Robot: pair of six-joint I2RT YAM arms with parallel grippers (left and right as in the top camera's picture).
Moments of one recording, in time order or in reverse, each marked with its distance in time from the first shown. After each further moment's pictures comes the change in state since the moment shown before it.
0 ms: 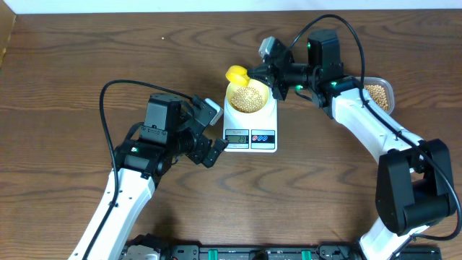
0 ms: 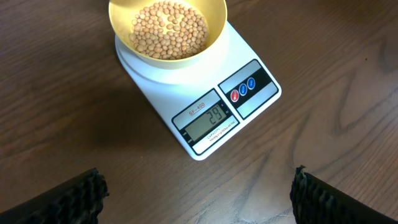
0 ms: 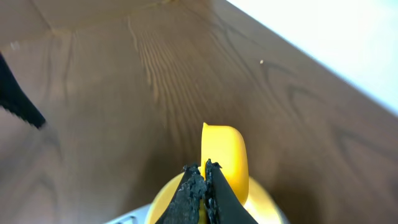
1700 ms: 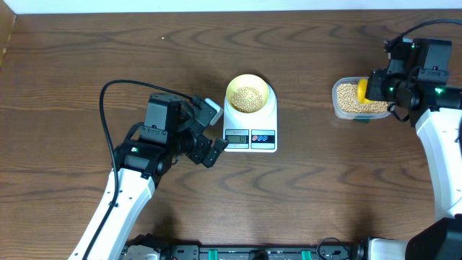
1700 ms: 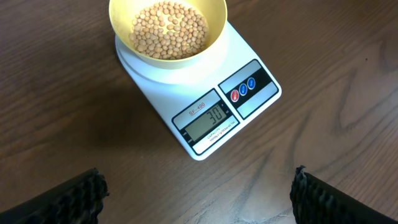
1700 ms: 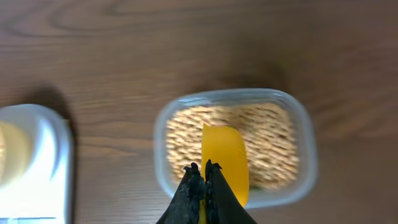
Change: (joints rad) left arm 0.000 0.000 0.000 0.000 0.000 0.000; right arm -0.418 -0.338 0.000 -0.696 0.751 0.336
